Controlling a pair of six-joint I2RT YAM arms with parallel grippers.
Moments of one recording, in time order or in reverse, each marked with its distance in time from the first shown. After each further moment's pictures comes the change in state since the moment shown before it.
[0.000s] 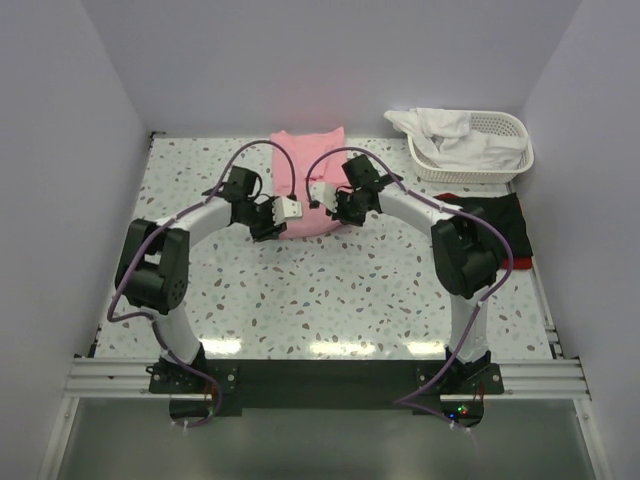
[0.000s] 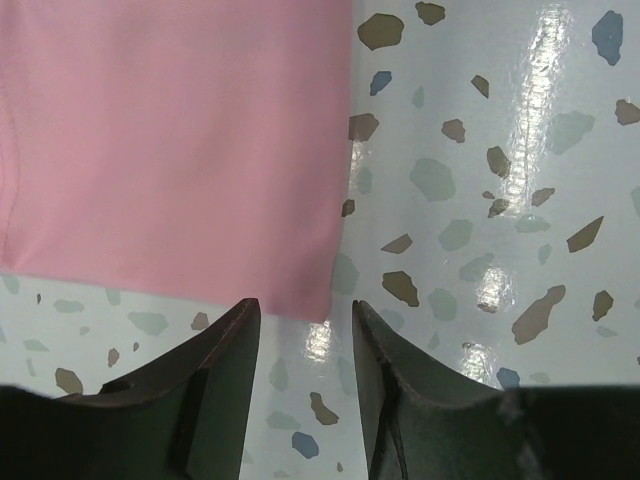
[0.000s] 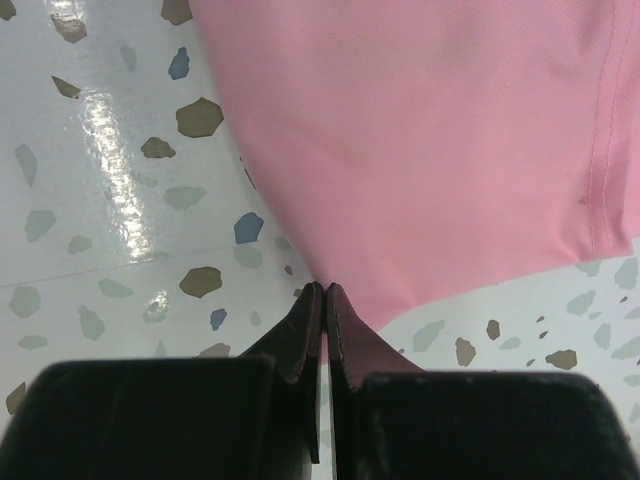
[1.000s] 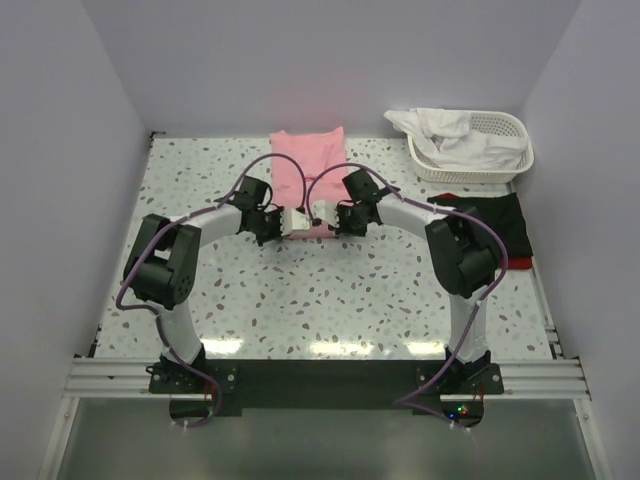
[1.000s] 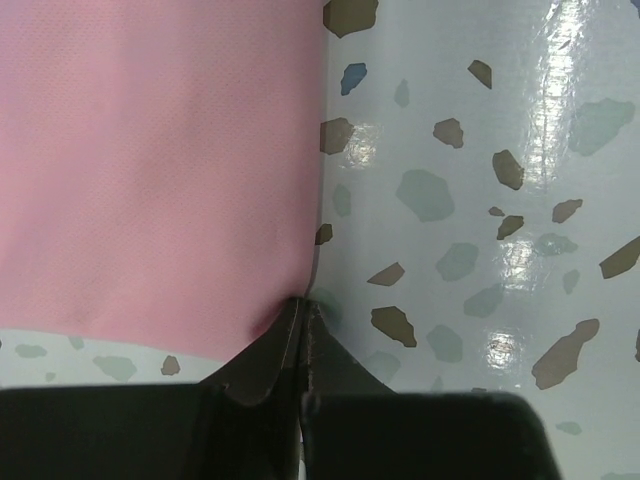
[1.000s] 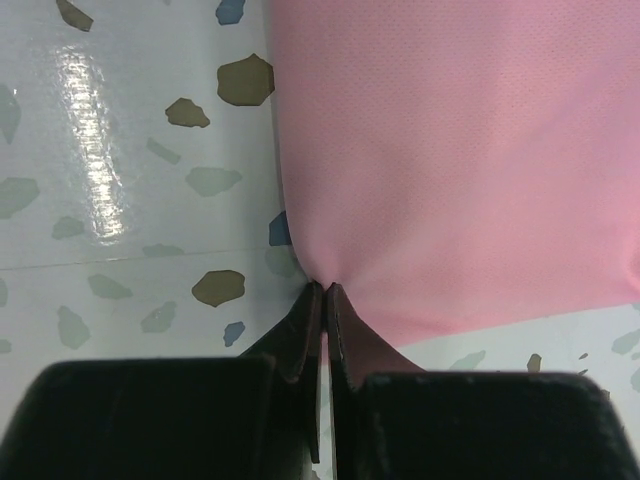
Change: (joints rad) left arm -0.056 0.061 -0.053 0.103 -0.070 0.054; right arm 0.011 0.011 -0.125 0.097 0.002 -0.131
